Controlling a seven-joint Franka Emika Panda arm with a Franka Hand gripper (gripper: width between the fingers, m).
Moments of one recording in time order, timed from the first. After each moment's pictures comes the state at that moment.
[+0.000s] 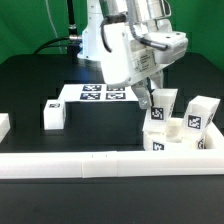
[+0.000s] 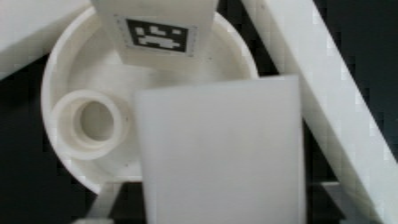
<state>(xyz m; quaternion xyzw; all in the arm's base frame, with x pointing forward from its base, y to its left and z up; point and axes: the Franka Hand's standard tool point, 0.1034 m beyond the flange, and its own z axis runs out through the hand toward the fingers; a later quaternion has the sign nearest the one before) 0.601 0.045 0.079 -0.48 0.86 0.04 0.16</state>
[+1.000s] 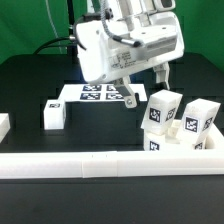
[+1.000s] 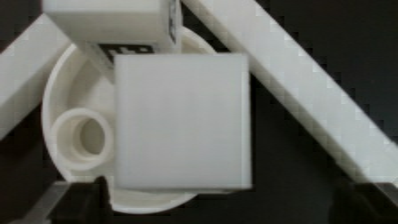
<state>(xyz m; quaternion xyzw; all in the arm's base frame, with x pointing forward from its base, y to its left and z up) 0.609 0.039 0.094 -0.42 0.89 0.05 0.18</state>
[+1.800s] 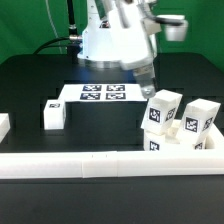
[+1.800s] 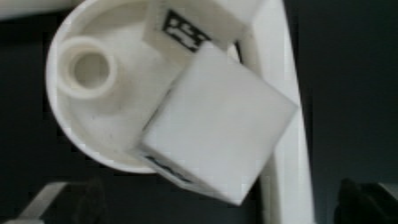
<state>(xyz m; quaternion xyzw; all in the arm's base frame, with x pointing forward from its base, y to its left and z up) 0.613 0.048 0.103 -0.71 0.68 -0.01 0.16</state>
